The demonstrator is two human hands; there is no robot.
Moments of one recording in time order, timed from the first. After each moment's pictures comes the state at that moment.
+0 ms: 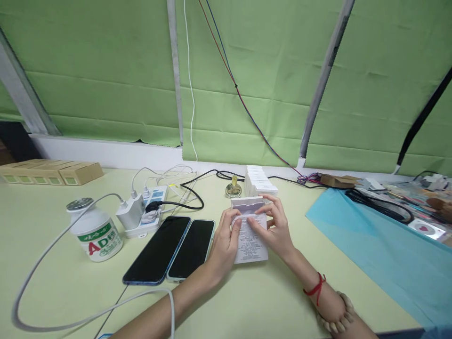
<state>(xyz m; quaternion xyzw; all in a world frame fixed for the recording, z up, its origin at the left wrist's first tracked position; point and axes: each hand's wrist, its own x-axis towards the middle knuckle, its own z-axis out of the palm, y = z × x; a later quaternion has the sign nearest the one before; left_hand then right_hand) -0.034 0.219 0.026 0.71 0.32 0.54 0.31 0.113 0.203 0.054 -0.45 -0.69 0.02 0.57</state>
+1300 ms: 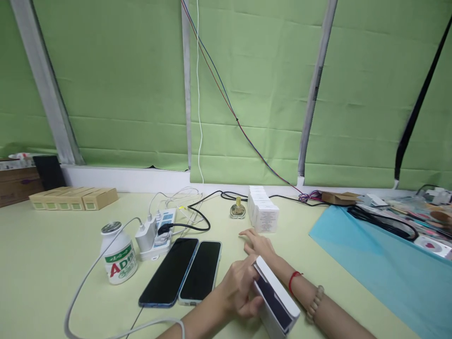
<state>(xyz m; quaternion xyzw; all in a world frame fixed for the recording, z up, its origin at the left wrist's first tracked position) -0.039 0.212 0.016 0.83 -0.05 0.55 0.06 0.105 0.256 0.005 -0.60 -0.76 0.04 0.23</state>
